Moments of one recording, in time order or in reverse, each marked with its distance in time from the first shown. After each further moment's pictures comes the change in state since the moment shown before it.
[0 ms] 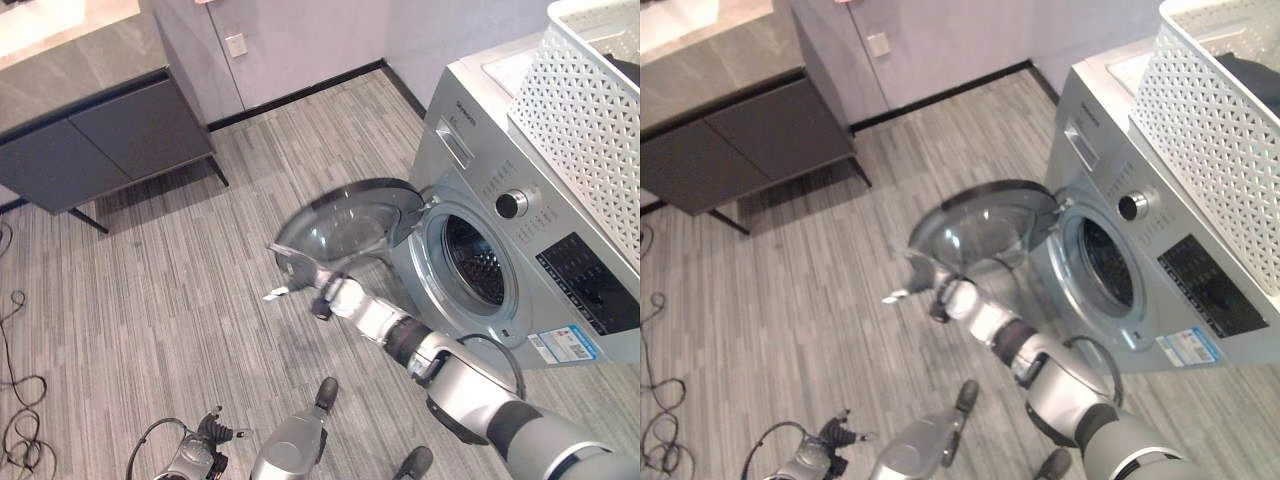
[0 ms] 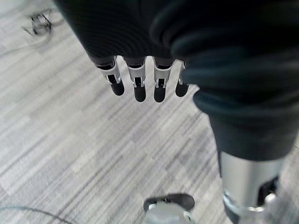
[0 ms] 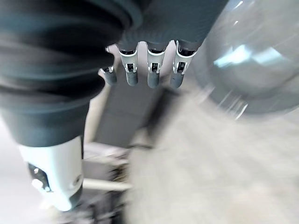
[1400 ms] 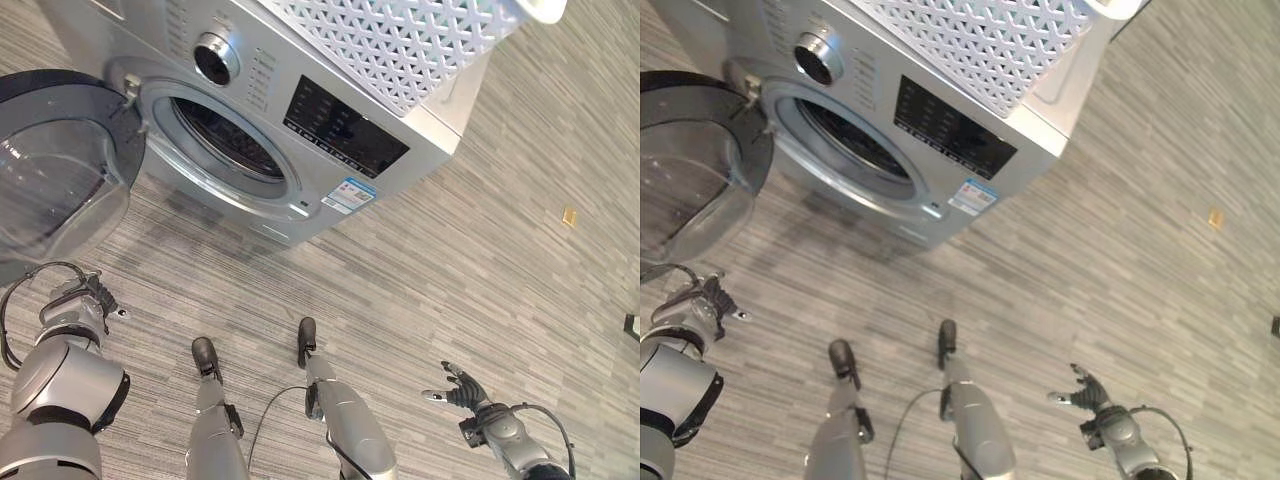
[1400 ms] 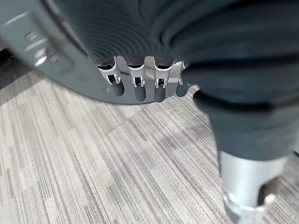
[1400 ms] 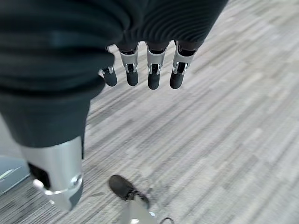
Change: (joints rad) left arm -0.728 0.460 -0.169 0.305 0.378 0.068 -0.042; right arm 0.802 -0.446 -0.483 0.085 0.052 -0.033 0.023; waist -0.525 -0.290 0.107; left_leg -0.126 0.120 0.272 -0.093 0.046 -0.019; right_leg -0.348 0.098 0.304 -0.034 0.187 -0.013
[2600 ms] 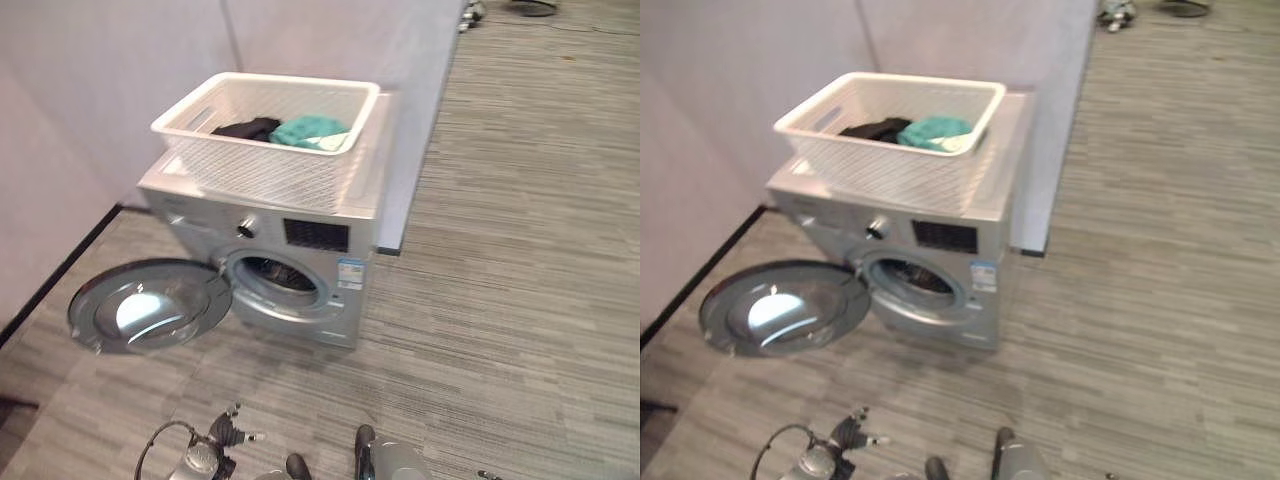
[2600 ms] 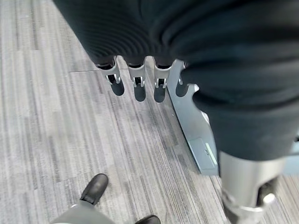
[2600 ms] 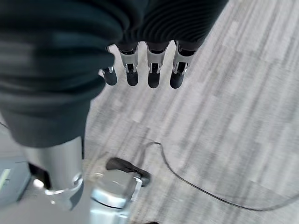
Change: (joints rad) left arm 0.810 -0.466 0.221 -0.421 -0.317 -0.109 -0.081; right arm 0.117 0.100 -0.129 0.458 -0.076 0.047 0.019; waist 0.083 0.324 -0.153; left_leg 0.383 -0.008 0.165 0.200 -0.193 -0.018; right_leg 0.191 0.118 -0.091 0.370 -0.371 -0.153
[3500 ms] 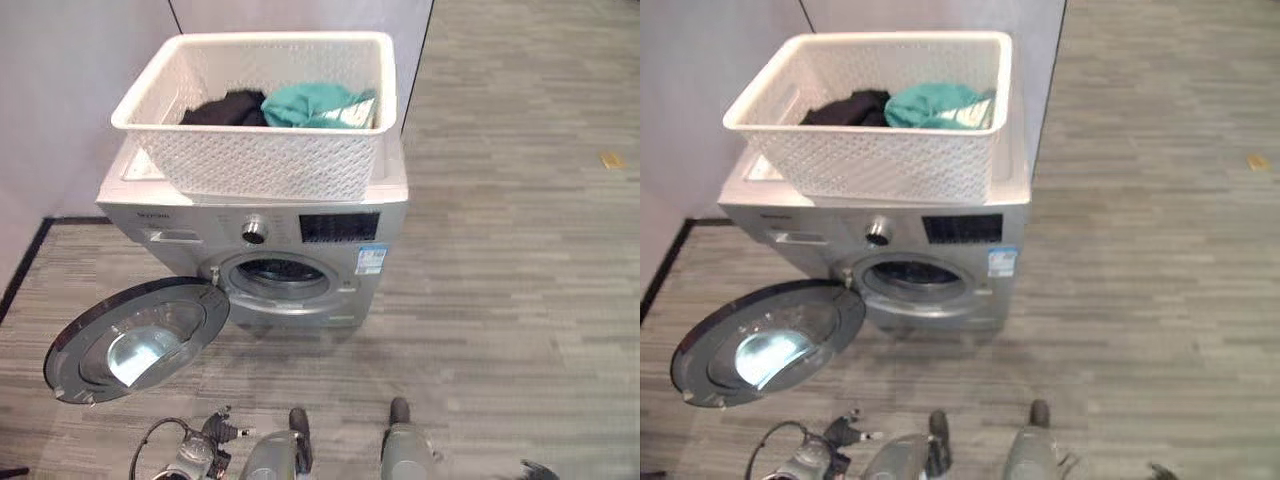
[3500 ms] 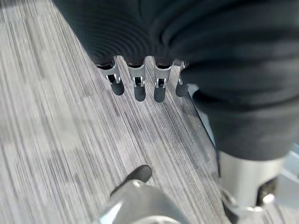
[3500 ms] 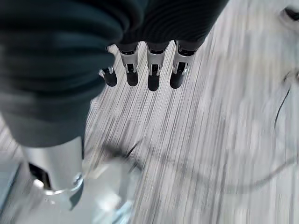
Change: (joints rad) left arm -0.051 0.028 0.049 0.113 -0.092 0.004 0.003; right arm -0.062 -0.074 0.038 -0.140 -0.023 0.012 0.039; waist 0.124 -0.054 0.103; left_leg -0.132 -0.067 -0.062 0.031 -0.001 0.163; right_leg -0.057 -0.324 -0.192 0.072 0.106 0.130
